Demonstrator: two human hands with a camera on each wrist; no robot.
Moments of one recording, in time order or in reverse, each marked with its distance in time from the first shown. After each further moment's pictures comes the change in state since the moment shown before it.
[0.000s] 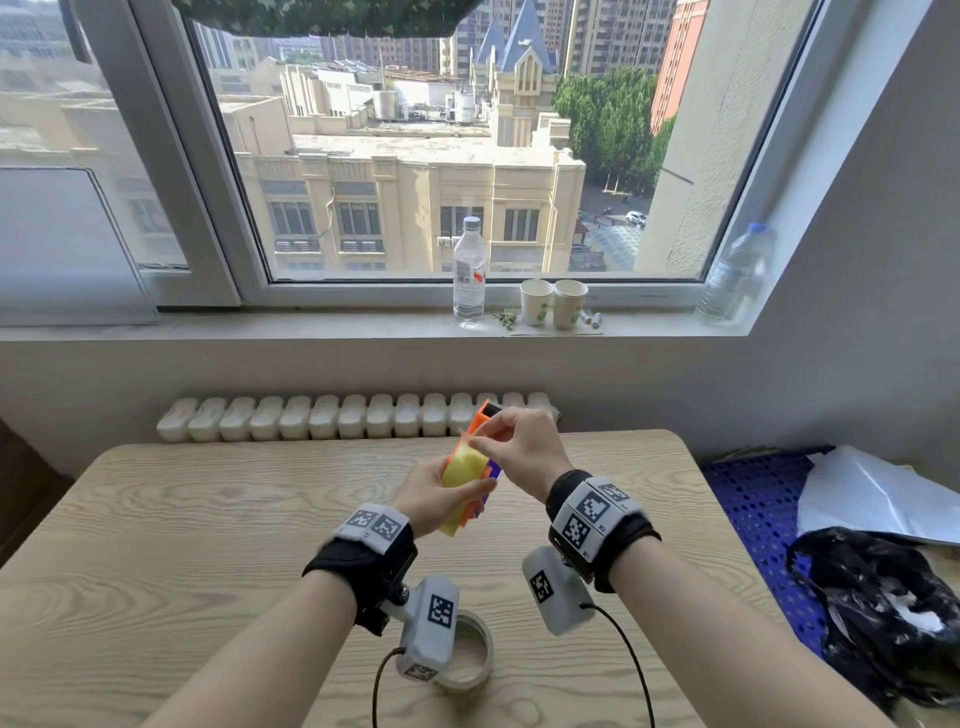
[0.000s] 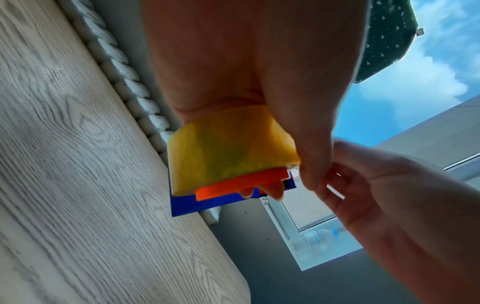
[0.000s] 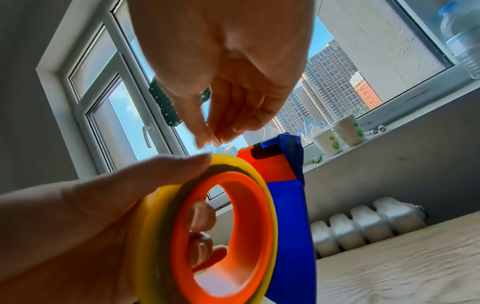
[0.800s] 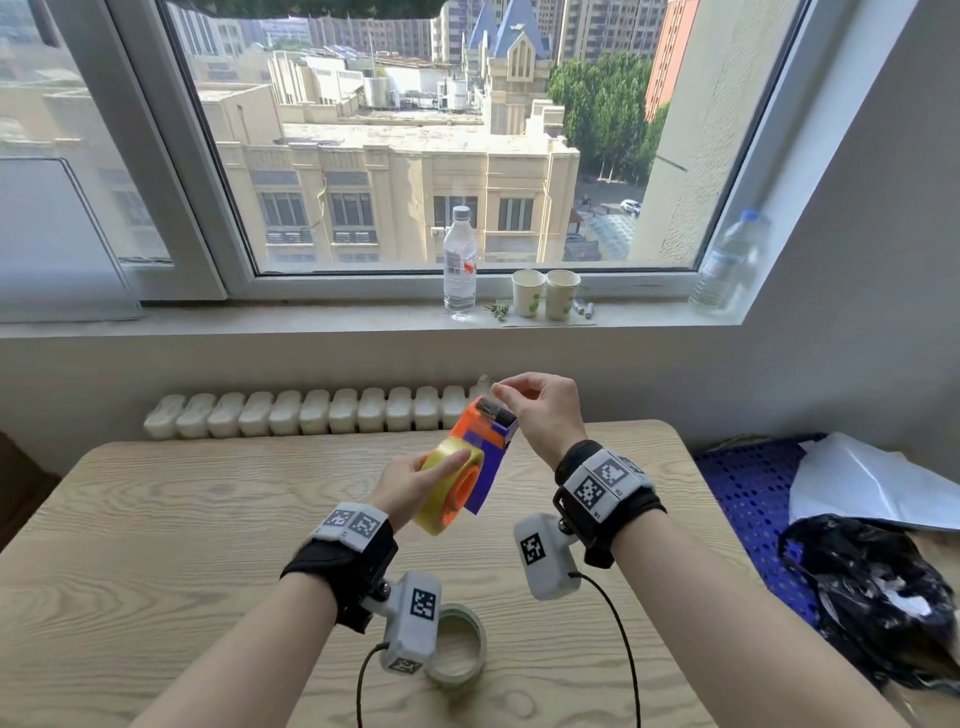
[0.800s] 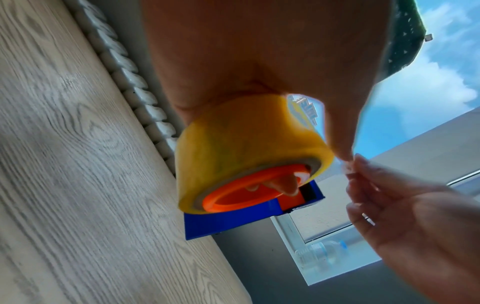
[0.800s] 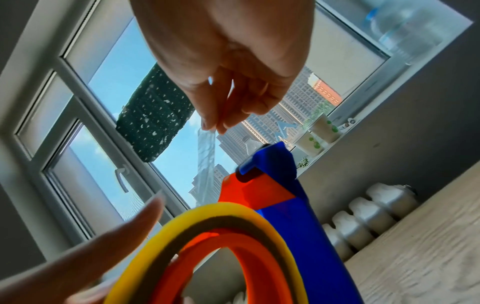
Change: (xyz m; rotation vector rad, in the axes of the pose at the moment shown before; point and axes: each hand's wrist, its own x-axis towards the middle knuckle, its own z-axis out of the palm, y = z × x) left_hand 0.003 -0.002 -0.008 -0.063 0.099 -0.096; right_hand 0.022 0.006 -0.022 0.217 0.209 0.113
